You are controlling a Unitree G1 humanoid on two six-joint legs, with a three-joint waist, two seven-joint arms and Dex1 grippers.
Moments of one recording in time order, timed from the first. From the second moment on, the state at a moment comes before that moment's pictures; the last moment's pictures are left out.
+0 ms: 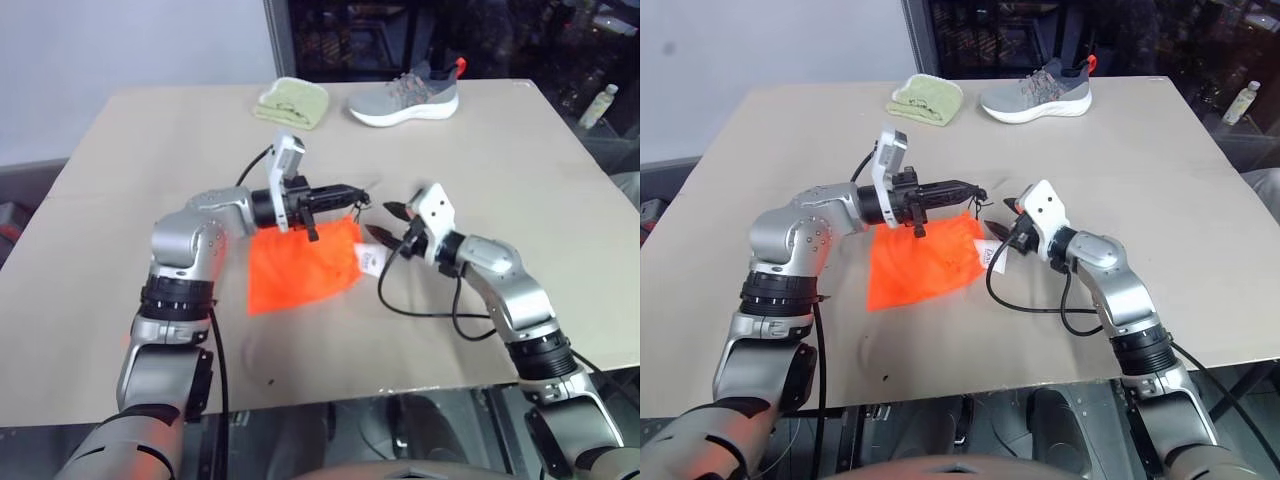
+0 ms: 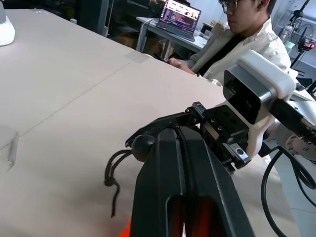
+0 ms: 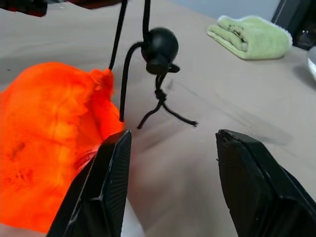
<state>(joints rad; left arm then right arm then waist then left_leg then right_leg) -0.75 0.48 0.00 0.10 -0.57 0.76 -1.04 -0.50 -0.31 0.18 -0.05 0.16 0.33 0.64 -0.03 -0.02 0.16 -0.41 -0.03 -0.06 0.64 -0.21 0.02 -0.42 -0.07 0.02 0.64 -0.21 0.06</state>
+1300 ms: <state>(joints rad) -0.71 0.52 0.00 0.05 -0.60 0.80 -1.03 -0.62 -0.20 0.10 0.19 0.11 0.09 0.55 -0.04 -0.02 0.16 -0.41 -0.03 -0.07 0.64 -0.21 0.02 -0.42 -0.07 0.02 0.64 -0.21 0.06</state>
